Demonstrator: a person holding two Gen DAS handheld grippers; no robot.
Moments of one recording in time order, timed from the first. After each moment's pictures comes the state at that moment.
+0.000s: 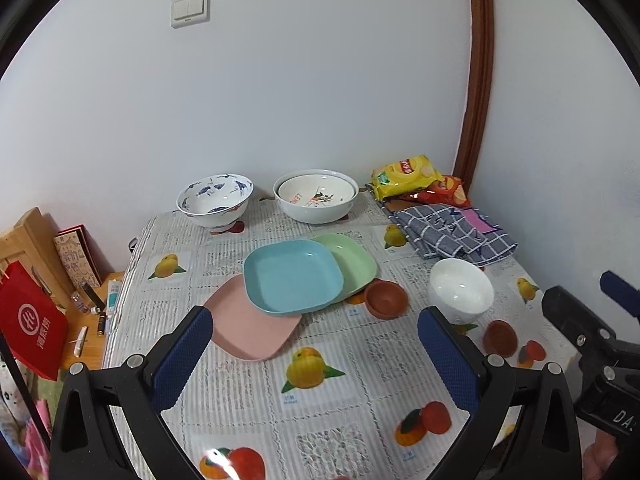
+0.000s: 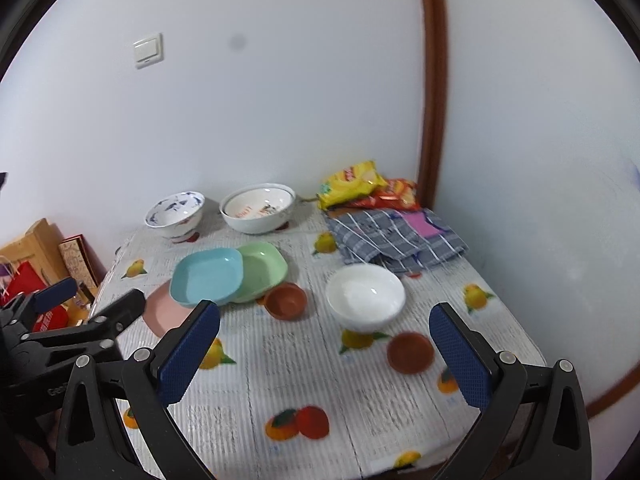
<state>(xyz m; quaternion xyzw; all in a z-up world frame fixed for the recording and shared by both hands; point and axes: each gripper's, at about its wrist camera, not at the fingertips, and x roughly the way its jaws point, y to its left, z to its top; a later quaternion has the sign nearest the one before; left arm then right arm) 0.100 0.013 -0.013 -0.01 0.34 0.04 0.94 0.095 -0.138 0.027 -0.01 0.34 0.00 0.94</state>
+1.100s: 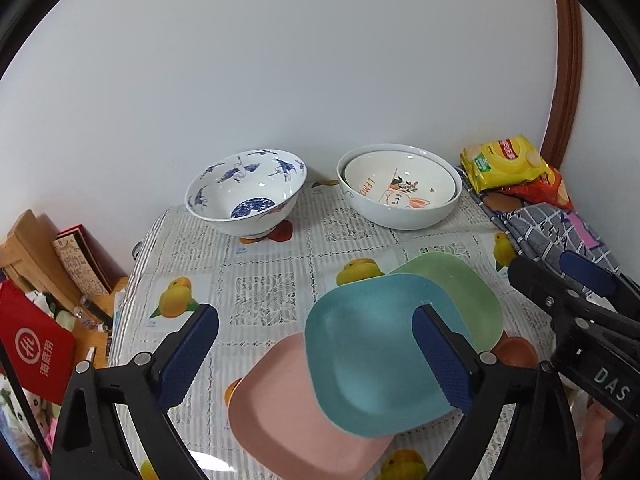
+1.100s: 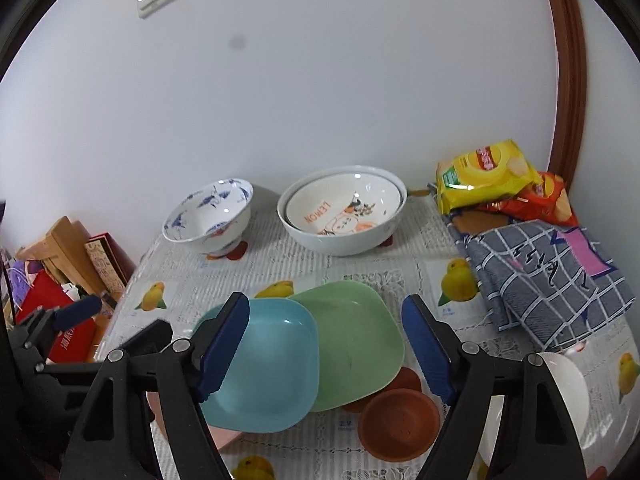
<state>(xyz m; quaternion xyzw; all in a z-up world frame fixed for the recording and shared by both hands) 0.271 0.093 -0.087 0.01 0.39 0.10 0.92 0.310 -0.053 -0.088 0.04 0.39 0.12 0.91</state>
